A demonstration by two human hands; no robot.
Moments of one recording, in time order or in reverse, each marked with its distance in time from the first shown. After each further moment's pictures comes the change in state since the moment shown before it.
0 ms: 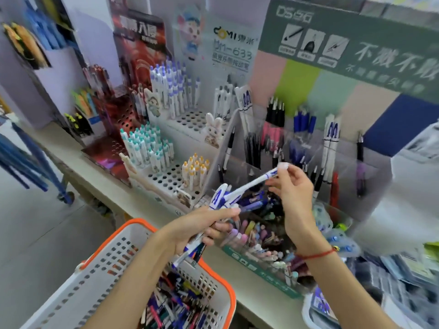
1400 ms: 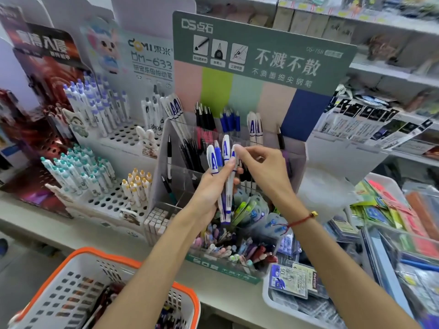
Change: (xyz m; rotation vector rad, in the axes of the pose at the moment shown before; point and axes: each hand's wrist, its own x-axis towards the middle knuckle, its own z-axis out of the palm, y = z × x) left_hand 0.061 0.061 0.113 -0.191 0.109 0.474; right_hand 0.020 -0.051 -0.067 -0.445 -0.070 -0.328
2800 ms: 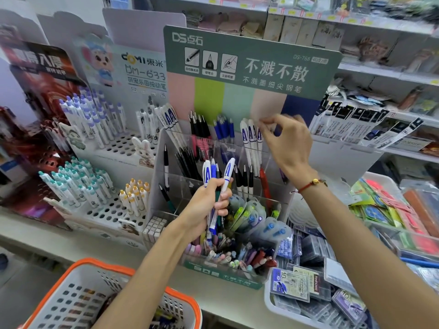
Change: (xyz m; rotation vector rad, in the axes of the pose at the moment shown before) left_hand 0.000 -0.004 -0.013 -0.078 -0.106 -0.212; right_hand 0.064 0.013 -0.039 -0.591 0.412 -0.336
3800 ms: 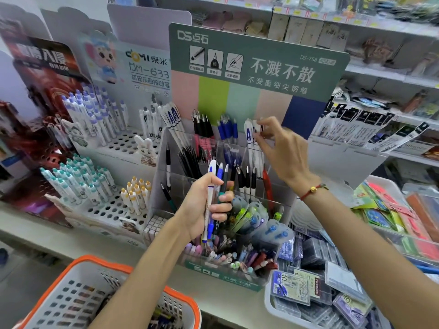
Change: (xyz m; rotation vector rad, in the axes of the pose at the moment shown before) left_hand -0.003 0.009 -0.009 -0.170 -0.158 -0.148; right_hand -0.008 0.016 0.017 0.020 -0.002 -0.350
